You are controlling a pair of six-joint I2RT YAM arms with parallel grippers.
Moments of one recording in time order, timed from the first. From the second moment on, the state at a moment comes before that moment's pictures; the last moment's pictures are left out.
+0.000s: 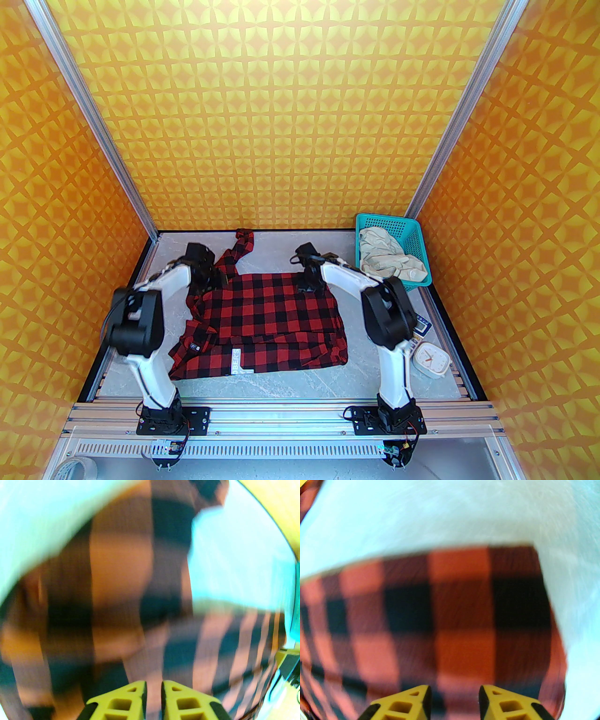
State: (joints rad) left arm -0.05 2.02 1.41 -0.47 0.34 -0.38; right arm 0.40 2.17 1.65 -0.73 0.05 0.41
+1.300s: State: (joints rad) left arm 0.10 2.28 2.01 -0.70 0.43 -0.12; right arm 0.30 2.30 2.01 -0.86 0.04 0.26
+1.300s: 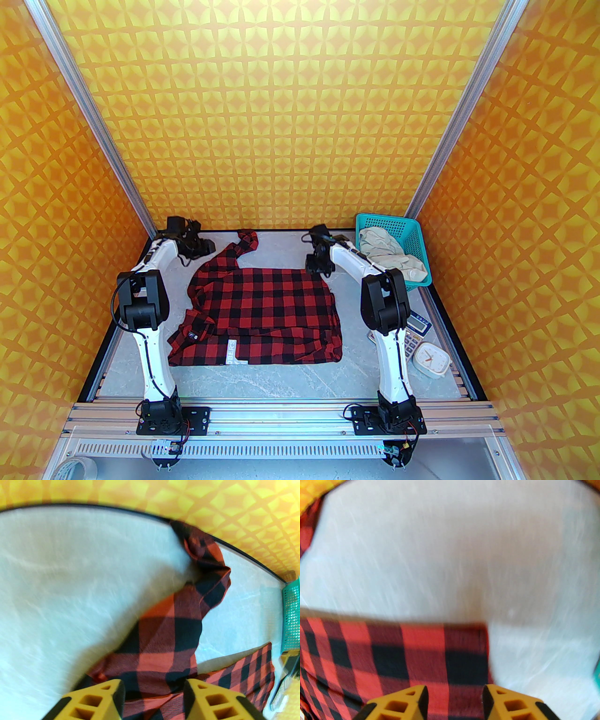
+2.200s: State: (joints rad) left arm 0.06 2.61 2.41 -1.05 0.33 0.16; right arm 0.28 2.52 2.23 -0.97 0.02 0.25
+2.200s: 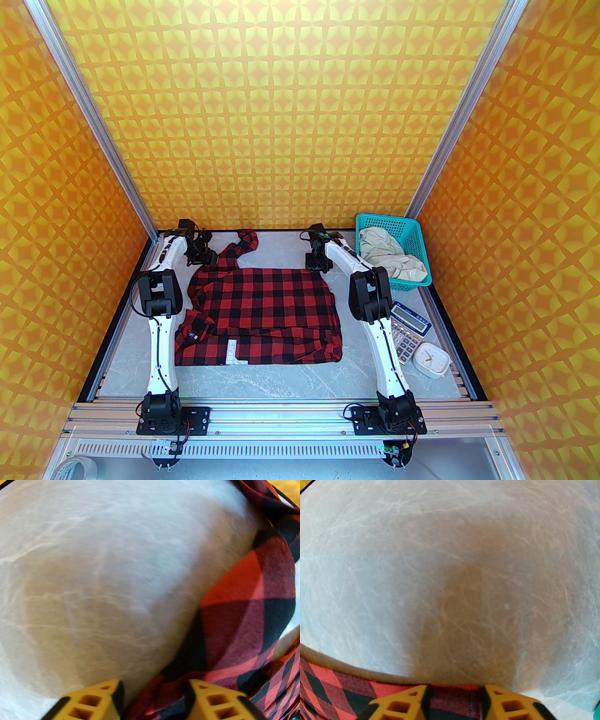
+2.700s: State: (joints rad) left arm 0.06 2.50 2.23 -0.92 0.38 0.14; right arm 0.28 2.52 2.23 -0.97 0.00 0.23
